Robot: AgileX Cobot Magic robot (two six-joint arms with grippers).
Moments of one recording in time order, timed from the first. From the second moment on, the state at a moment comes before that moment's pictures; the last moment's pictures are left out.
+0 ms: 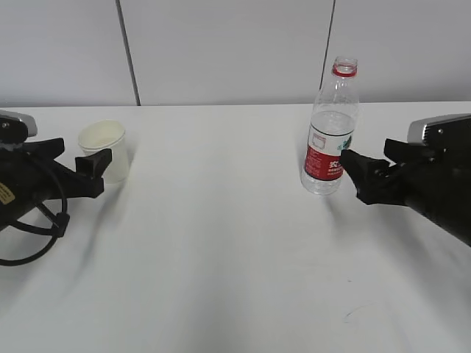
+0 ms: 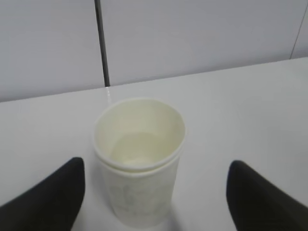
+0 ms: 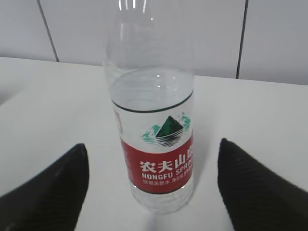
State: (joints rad) left arm -0.11 1.95 -0.56 0.26 -1.12 -0.07; right arm 0.09 1.83 -0.49 -0.23 -1.08 0.11
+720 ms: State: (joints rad) left arm -0.11 1.58 -0.55 0.24 -0.36 -0.13; right arm 0.09 1.45 -0.47 -0.23 -0.50 0.19
